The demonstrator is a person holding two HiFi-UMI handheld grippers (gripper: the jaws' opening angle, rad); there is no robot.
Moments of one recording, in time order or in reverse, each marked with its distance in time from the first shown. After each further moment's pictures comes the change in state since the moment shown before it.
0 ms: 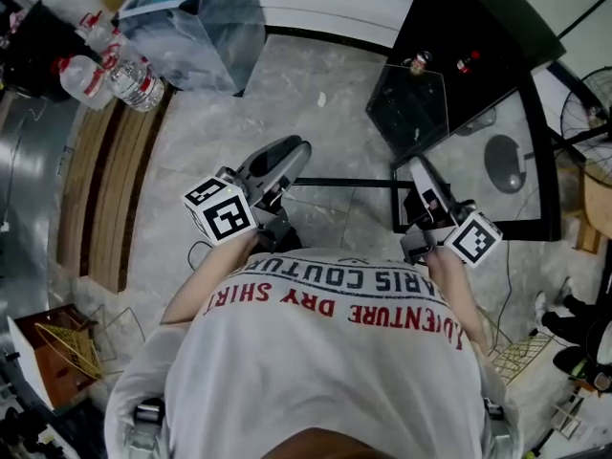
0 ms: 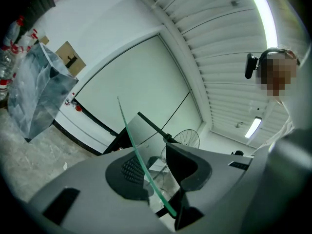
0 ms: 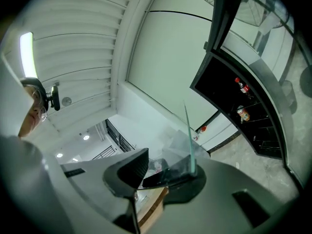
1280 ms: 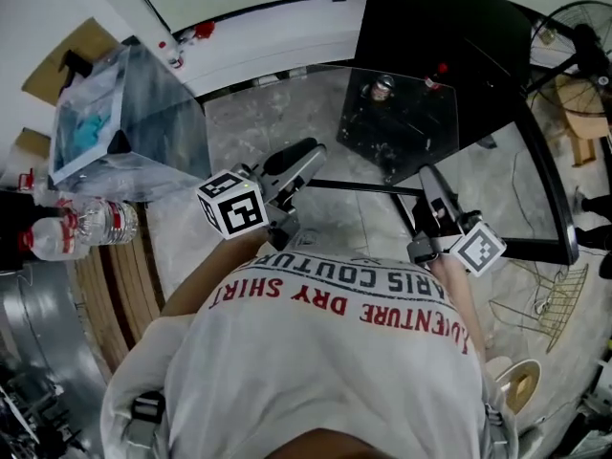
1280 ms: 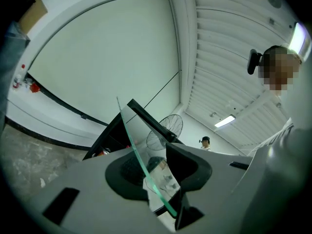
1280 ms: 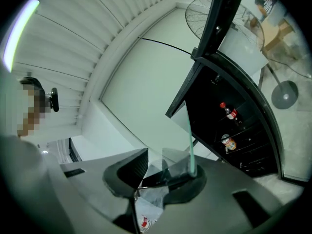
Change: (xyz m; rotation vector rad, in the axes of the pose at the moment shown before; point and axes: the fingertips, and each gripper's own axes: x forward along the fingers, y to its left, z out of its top) left arm 0.248 0.146 0.128 -0.046 0.397 -0.350; right arm 0.132 -0.114 0.128 0.004 -0.350 -0.387
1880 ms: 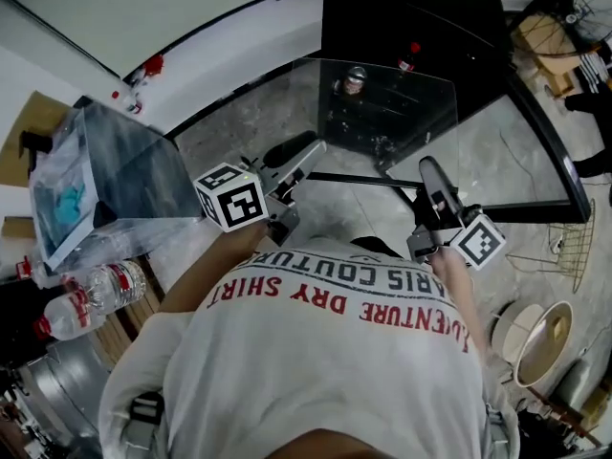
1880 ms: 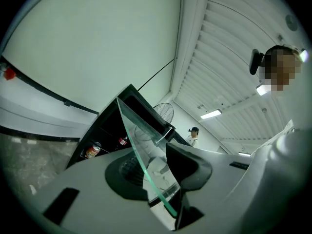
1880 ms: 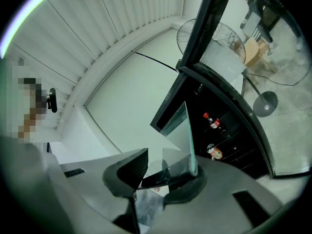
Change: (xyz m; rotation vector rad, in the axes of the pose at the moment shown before) left arm 0.060 0.052 0.009 -0.014 0.186 -0.181; right arm 0.008 -0.038 -0.003 -0.002 -0.186 -0.197
